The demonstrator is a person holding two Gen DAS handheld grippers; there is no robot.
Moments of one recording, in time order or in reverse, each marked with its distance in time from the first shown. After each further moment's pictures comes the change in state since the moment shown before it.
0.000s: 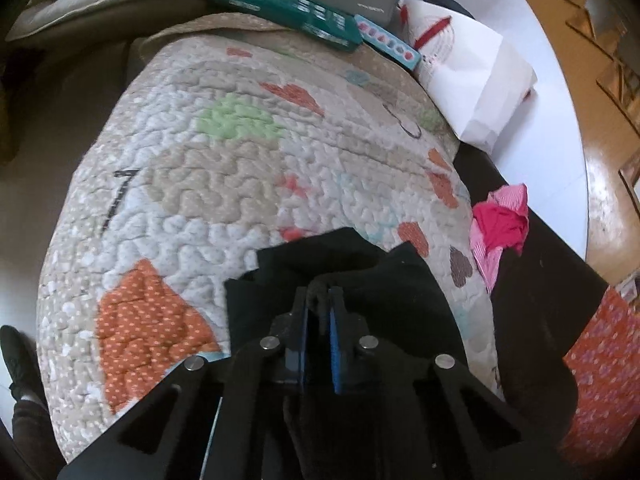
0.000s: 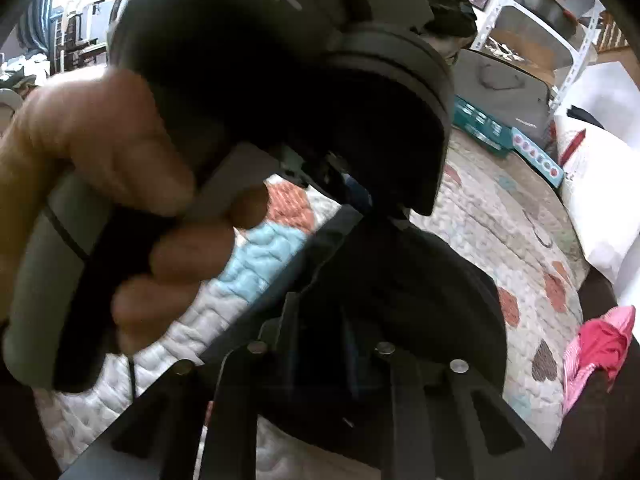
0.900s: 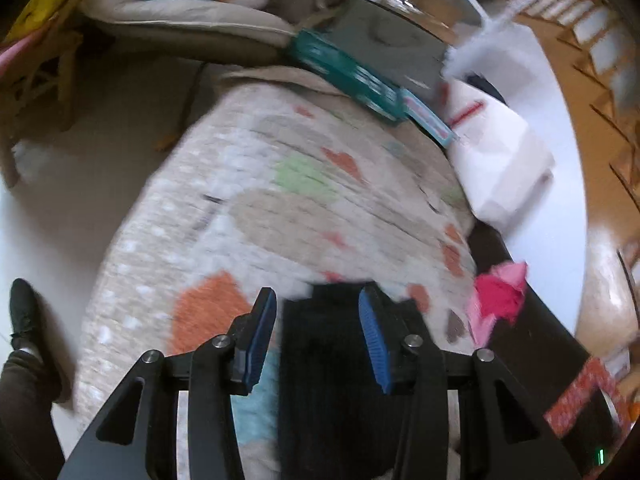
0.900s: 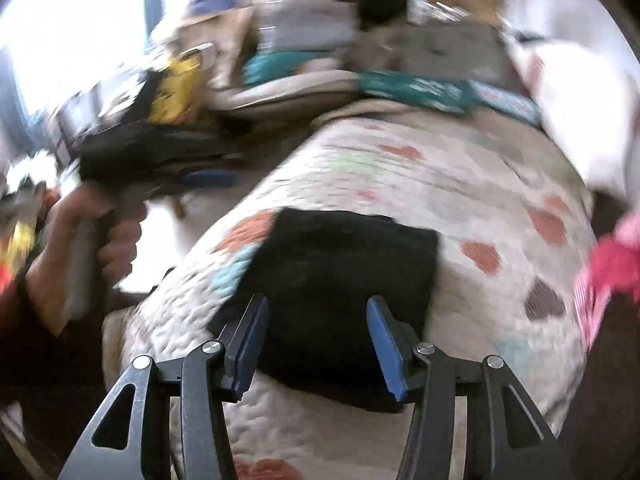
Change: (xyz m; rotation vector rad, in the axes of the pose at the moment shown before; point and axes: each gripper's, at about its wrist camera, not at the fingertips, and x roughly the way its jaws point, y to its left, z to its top) left arm -0.064 0.009 -0.011 -0.161 -0.173 0.038; right arm -0.066 -0.112 -0.046 0.360 -0.047 0.154
